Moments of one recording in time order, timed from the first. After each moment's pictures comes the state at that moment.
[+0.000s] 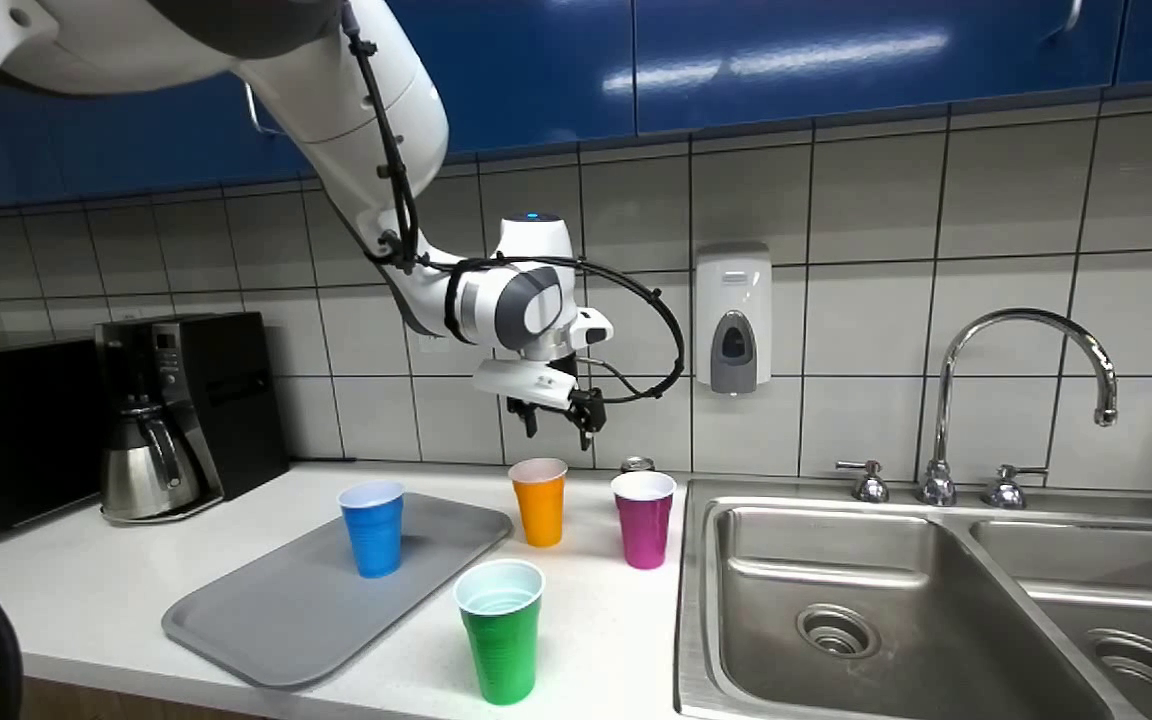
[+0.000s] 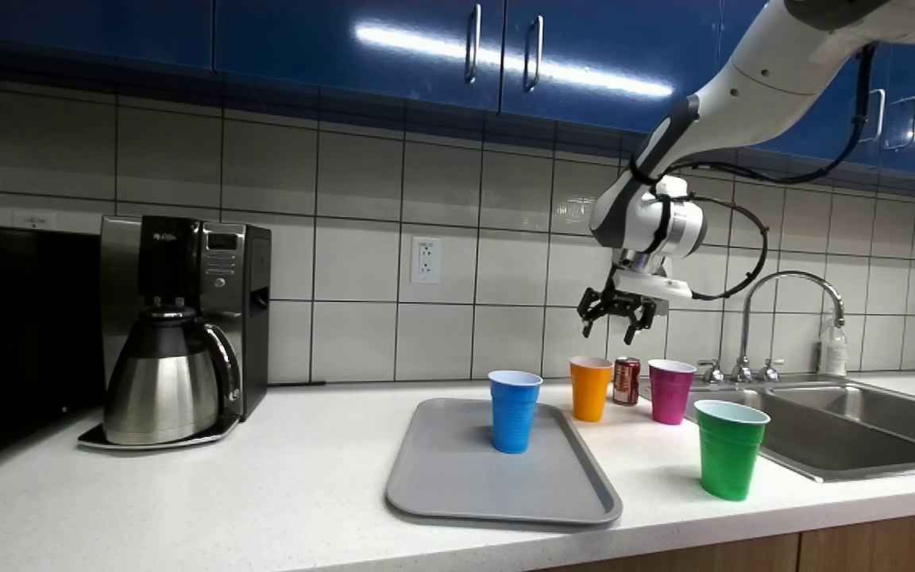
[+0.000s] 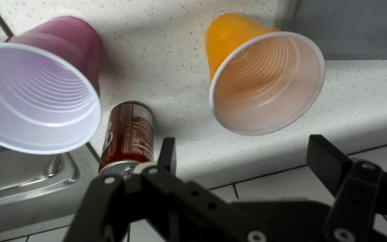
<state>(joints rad) -0.16 0.37 0.02 -1.93 0.19 2.65 -0.13</state>
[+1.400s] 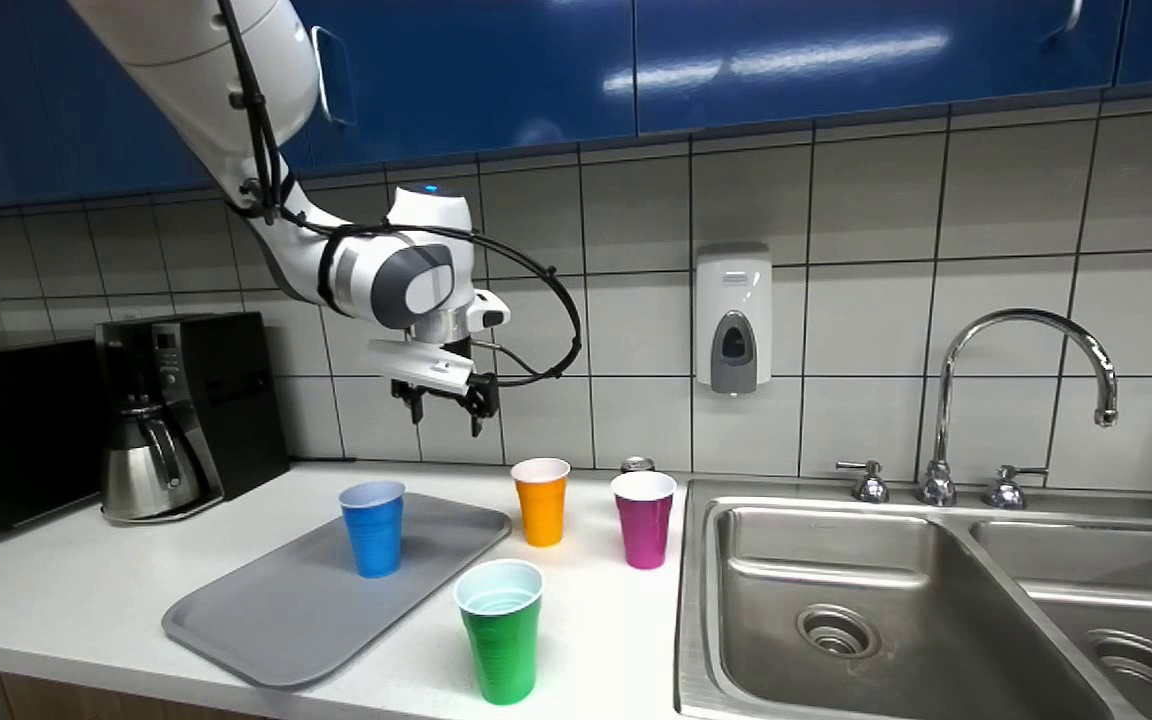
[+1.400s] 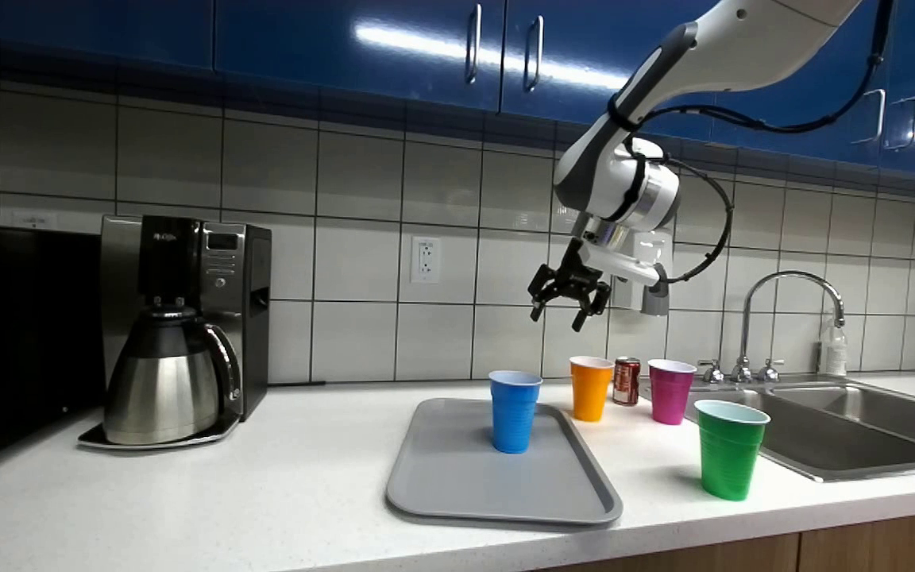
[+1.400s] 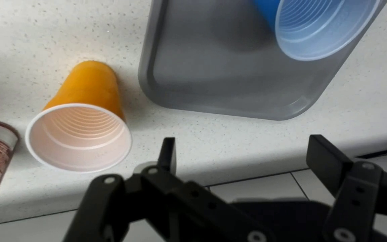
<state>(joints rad) -0.06 0.15 0.12 -2.15 0.36 2.65 -0.28</state>
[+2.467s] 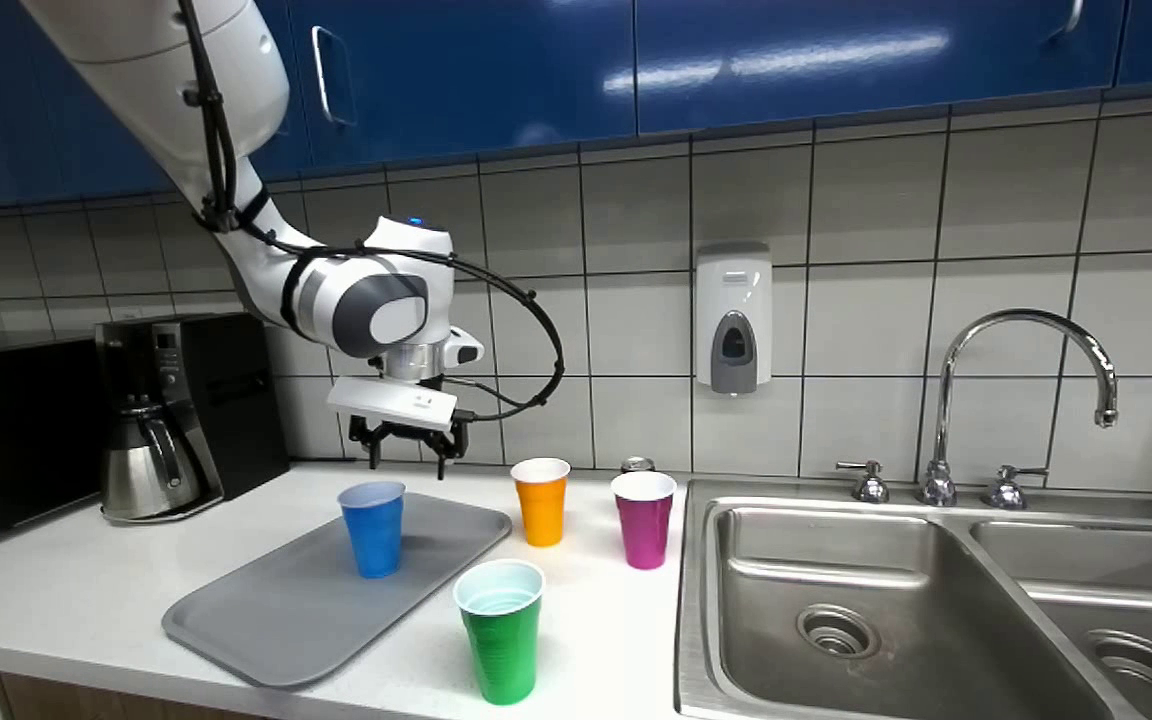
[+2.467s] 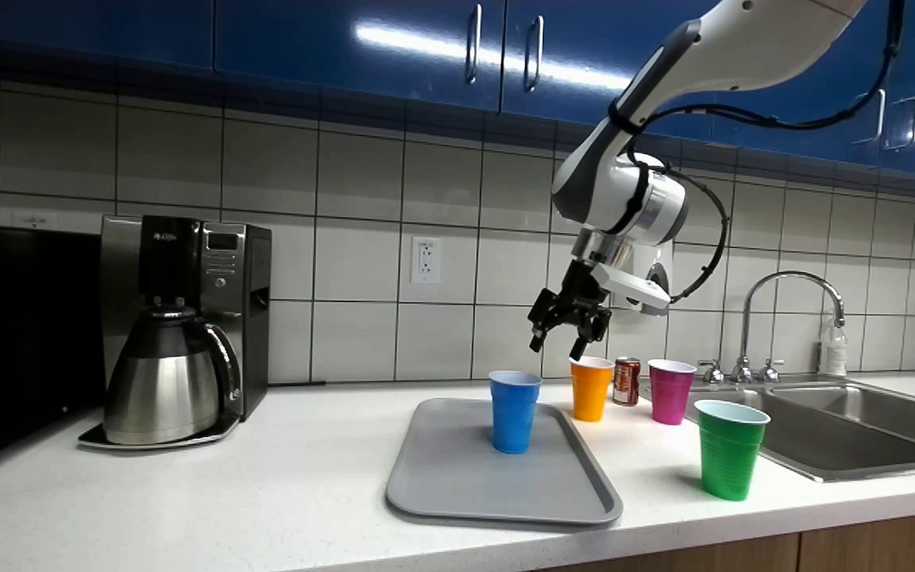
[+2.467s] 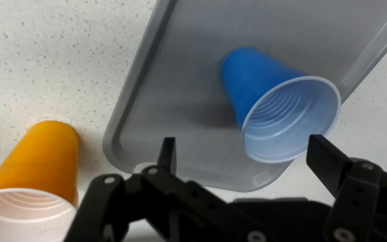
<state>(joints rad) -0.03 0.11 0.13 -2.28 0.44 2.60 -0.50</state>
